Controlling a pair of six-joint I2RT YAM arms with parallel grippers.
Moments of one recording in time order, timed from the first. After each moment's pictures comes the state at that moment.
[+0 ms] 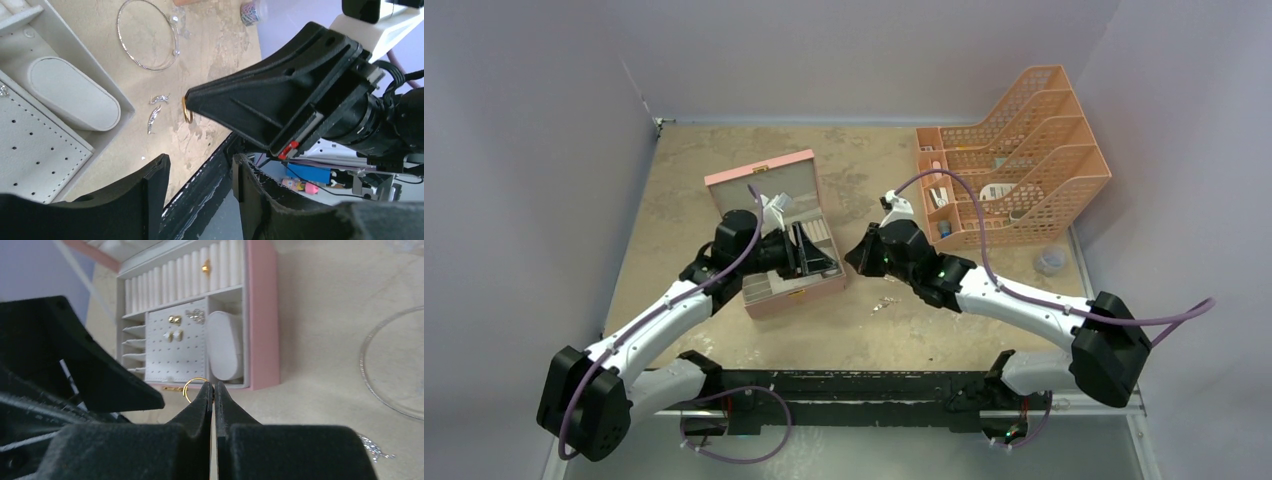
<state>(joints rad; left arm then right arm) -0.48 1.06 0.62 -0.01 0.59 -0.84 0.89 1.30 0.83 -0.05 0.16 0.83</state>
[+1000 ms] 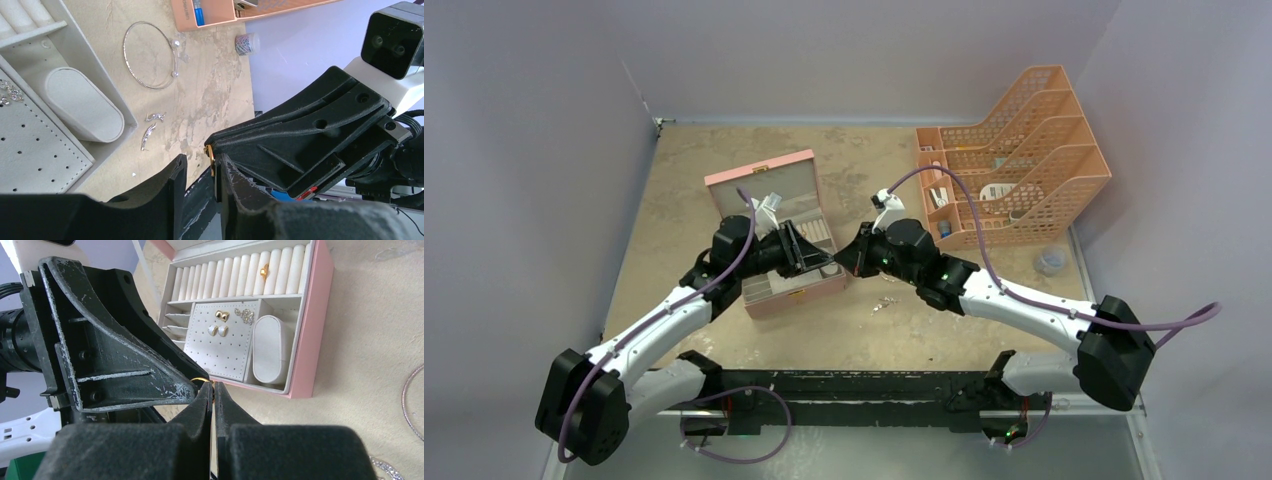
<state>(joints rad) -0.48 1.03 0.56 0.11 0.50 -0.99 0.90 1.27 0.81 0.08 0.00 0.73</state>
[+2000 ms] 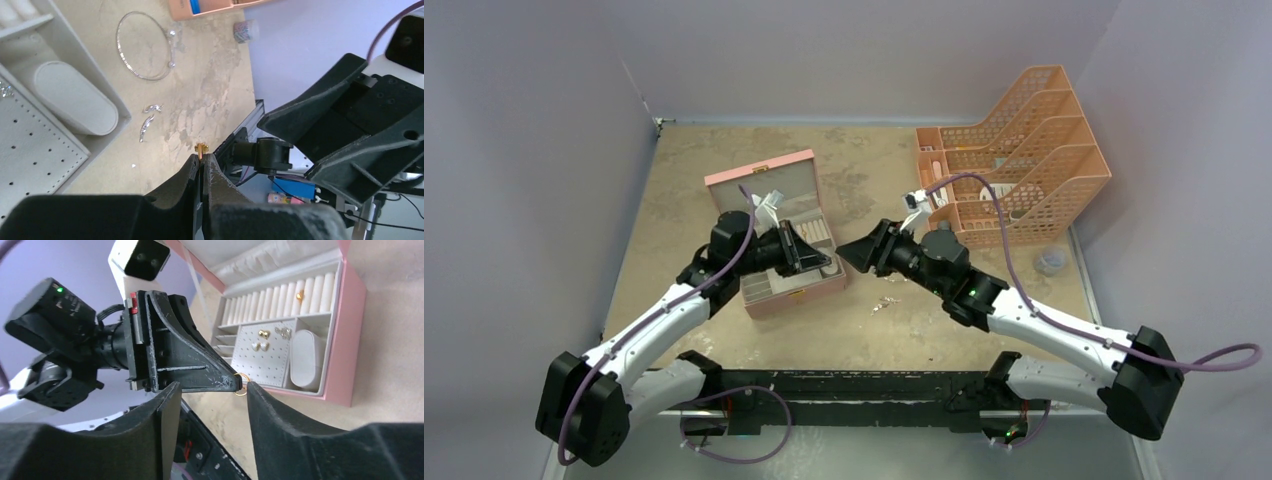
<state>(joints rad) -0.47 1.03 0.59 0.05 0.54 -0.95 0.89 1.09 0.70 0.19 0.00 0.87</state>
